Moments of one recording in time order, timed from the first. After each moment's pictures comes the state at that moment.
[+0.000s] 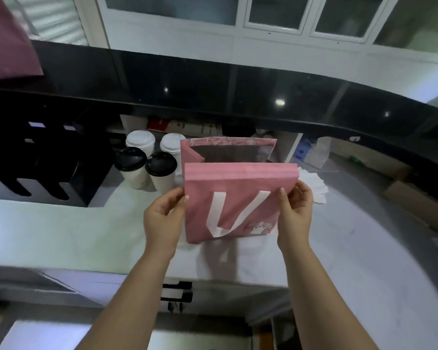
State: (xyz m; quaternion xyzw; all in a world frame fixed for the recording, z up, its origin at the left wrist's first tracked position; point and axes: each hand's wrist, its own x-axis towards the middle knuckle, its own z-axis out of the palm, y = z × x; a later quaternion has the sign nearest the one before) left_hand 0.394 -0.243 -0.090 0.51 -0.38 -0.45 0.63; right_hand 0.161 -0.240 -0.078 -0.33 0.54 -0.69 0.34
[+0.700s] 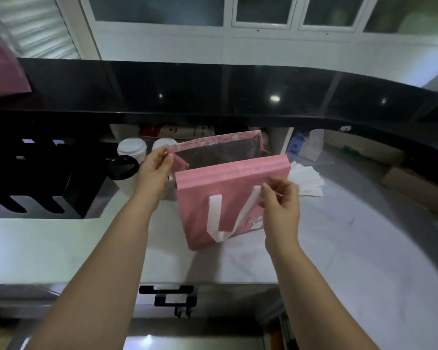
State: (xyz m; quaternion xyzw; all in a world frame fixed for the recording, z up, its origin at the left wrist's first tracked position) left_hand 0.407 -0.346 -0.054 0.54 -0.49 -0.44 0.53; right_hand 0.182 -0.227 -0.058 -0.33 0.57 -0.68 0.32
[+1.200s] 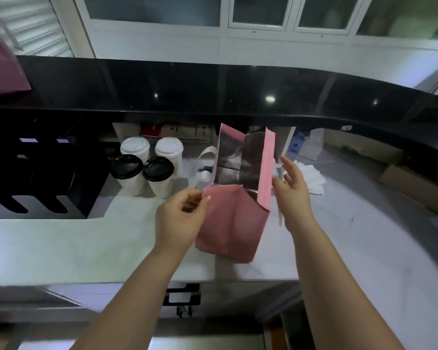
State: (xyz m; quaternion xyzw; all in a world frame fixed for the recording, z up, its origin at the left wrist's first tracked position) left_hand 0.386 -0.242 -0.073 0.50 -0.61 -0.28 0.55; right_hand 0.159 -0.257 -0.051 -0.39 0.63 -0.59 0.33
